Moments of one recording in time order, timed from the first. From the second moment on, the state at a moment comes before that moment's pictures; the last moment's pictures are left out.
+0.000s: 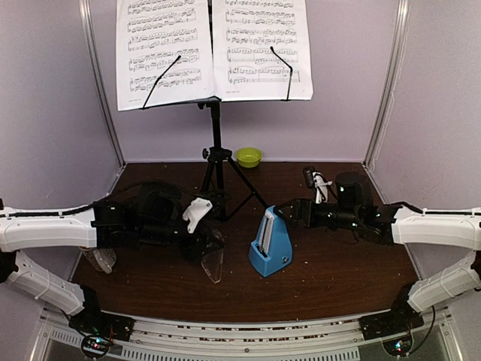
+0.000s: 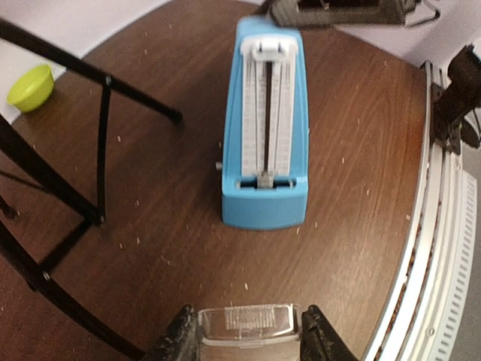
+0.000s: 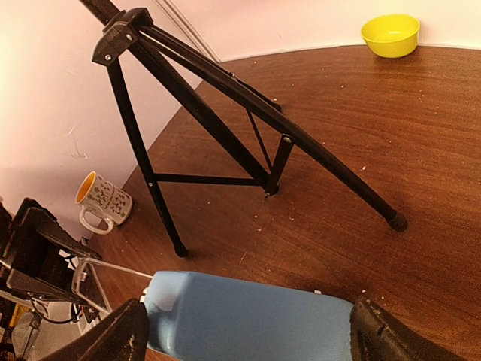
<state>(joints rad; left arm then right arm) -1.03 1.25 0.87 -0.22 0.06 -0.03 0.74 1.26 0.70 0.16 -0.17 0.54</state>
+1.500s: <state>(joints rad) -1.00 1.74 1.16 -0.50 0.04 -0.08 0.74 1.12 0.83 -0.25 -0.15 0.50</state>
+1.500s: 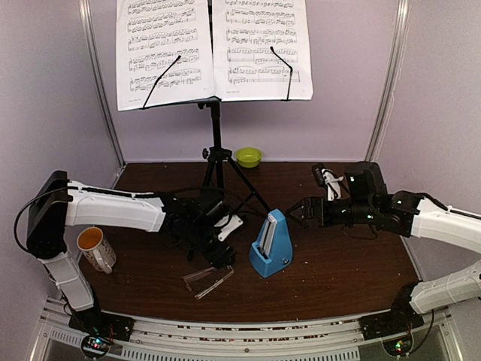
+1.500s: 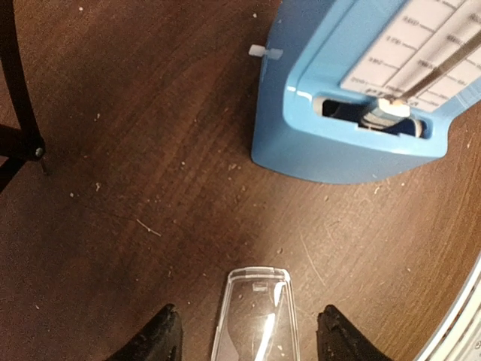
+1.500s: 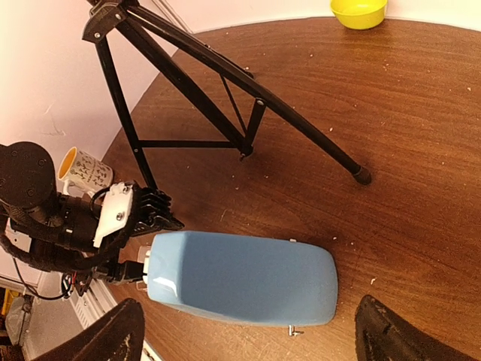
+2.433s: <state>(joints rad) -0.86 1.69 0.99 -0.05 0.08 0.05 0.74 1.07 0.46 -0.17 -0.07 0.67</state>
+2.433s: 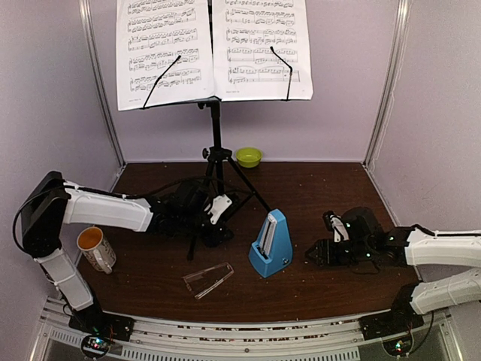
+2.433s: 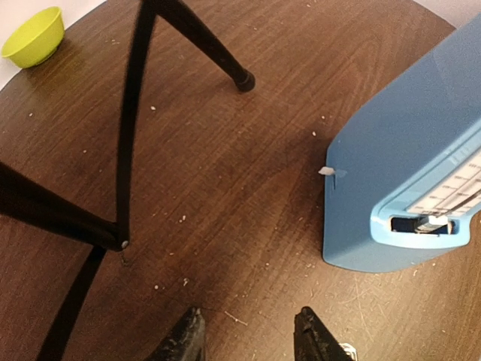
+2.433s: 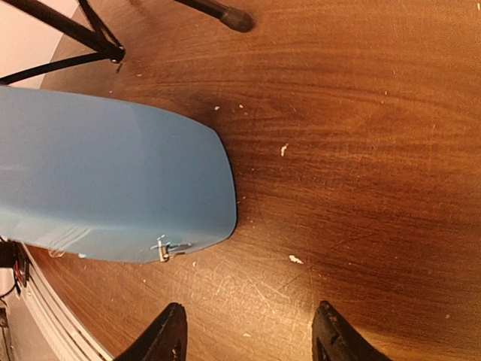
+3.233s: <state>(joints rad) -0.92 1.86 1.08 0.05 0.17 0.09 0.74 1.42 0.62 -0.04 -0.15 0.64</state>
